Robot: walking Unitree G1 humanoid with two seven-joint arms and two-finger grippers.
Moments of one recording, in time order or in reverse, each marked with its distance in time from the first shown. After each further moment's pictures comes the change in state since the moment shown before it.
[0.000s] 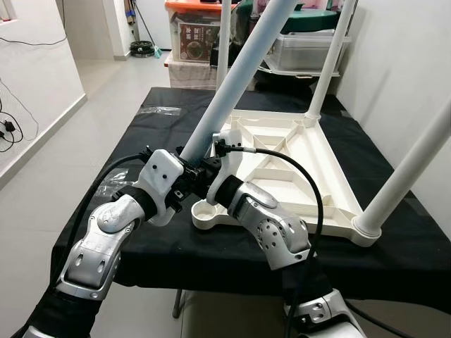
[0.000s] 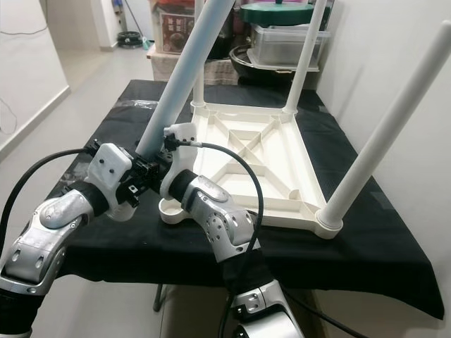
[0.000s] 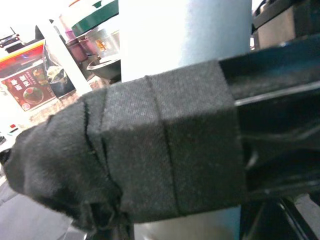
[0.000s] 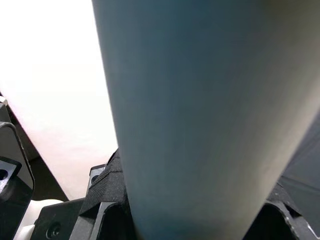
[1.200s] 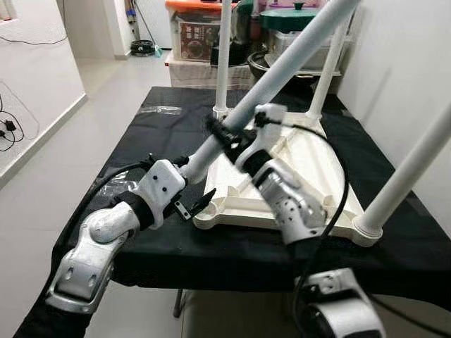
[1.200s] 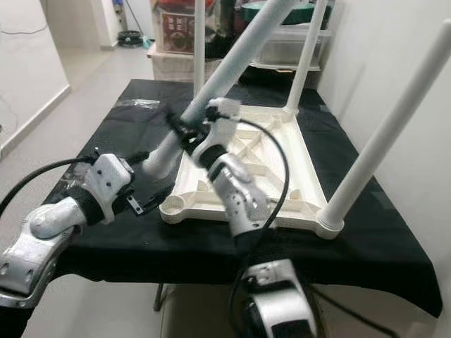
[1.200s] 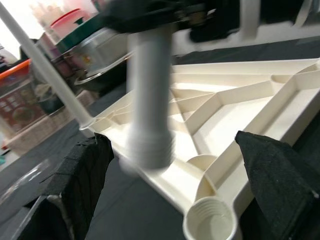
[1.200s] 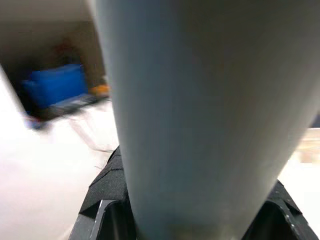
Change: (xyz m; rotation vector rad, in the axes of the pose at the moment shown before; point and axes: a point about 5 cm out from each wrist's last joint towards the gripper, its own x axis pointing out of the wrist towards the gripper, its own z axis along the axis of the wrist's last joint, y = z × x) left arm -0.026 0.002 0.007 0.075 -0.031 0.033; right arm -0.026 -0.074 0.059 -0.147 -0.210 -0.415
